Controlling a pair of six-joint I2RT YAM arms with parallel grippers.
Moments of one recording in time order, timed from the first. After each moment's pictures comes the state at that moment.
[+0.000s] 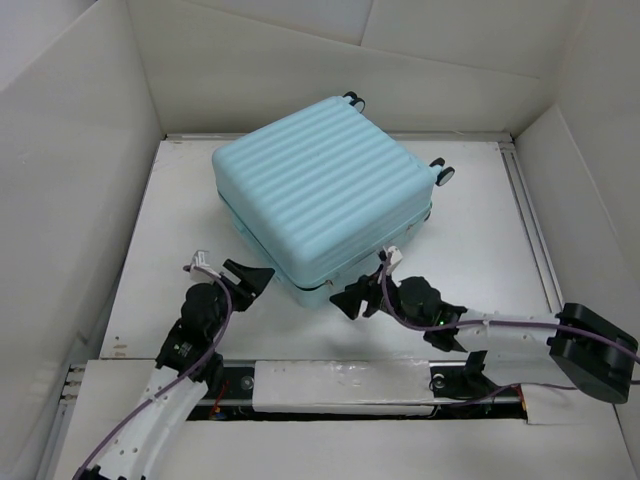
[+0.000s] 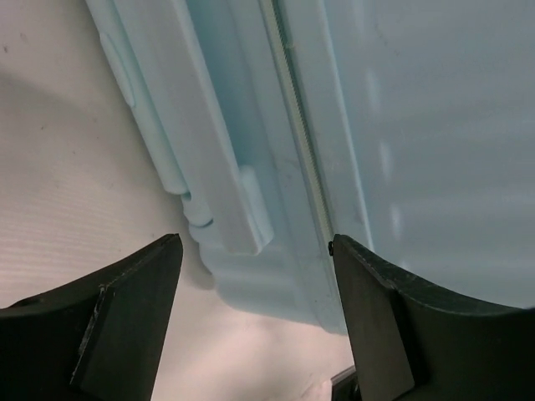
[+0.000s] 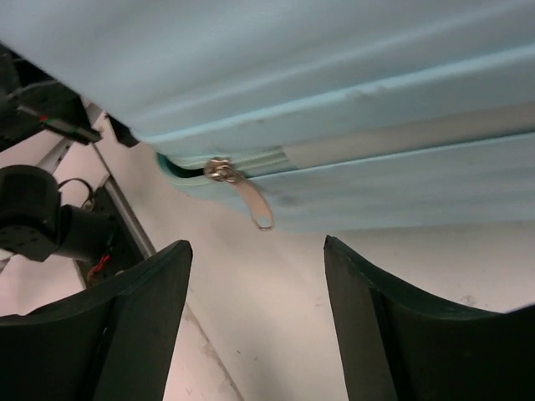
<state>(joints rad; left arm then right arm) -0.37 0.25 0.15 -0.23 0.04 -1.08 1.02 1.15 0.30 0.66 0.07 0.63</state>
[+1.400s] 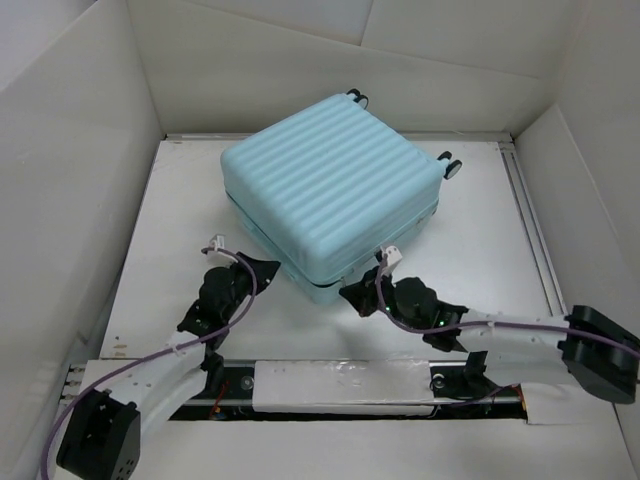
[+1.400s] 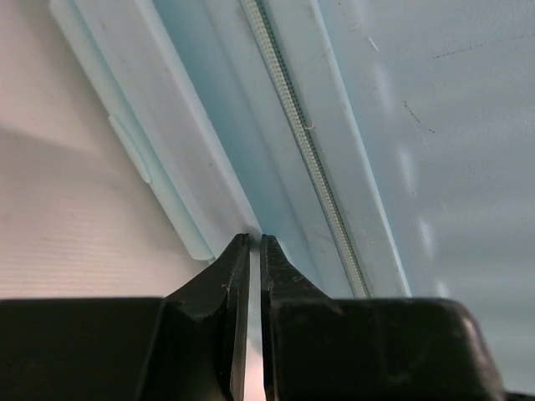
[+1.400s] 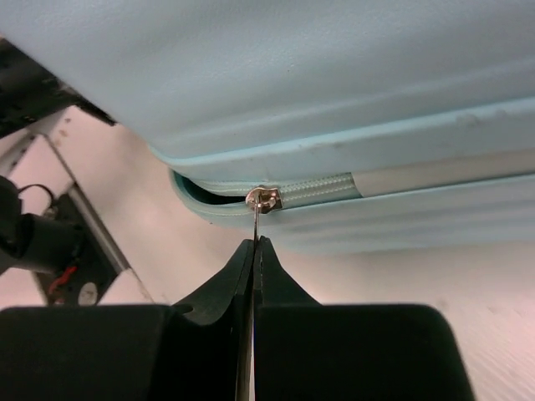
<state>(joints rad) -0.40 0.74 0.12 0.32 -0.01 -1.00 1.07 1.16 0.35 0.60 0.16 0.56</state>
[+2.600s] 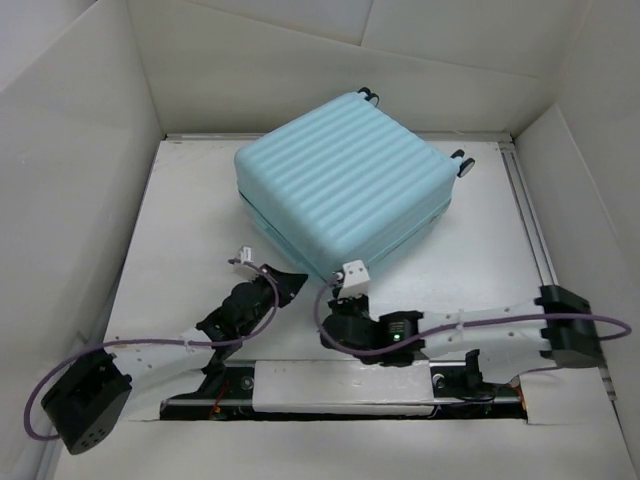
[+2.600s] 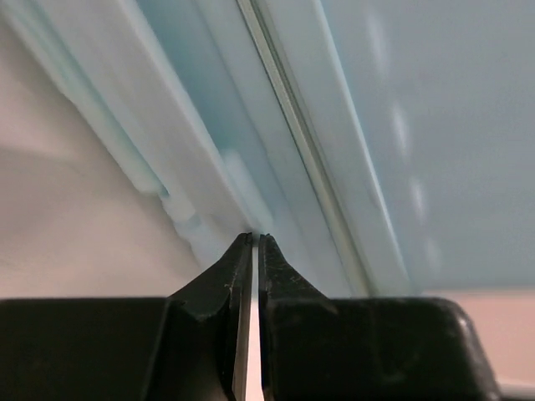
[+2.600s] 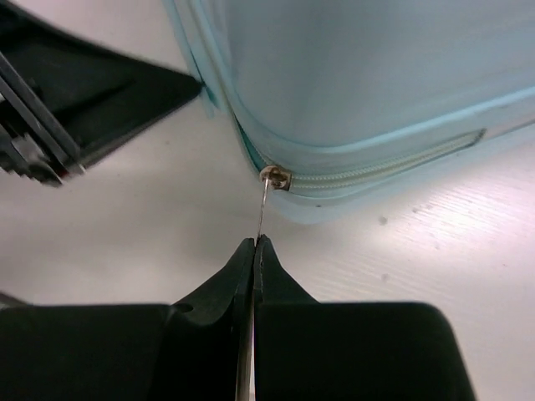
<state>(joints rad) -0.74 0.87 0.08 0.53 -0.24 -1.13 1.48 1.47 0.96 -0.32 0.93 0.80</state>
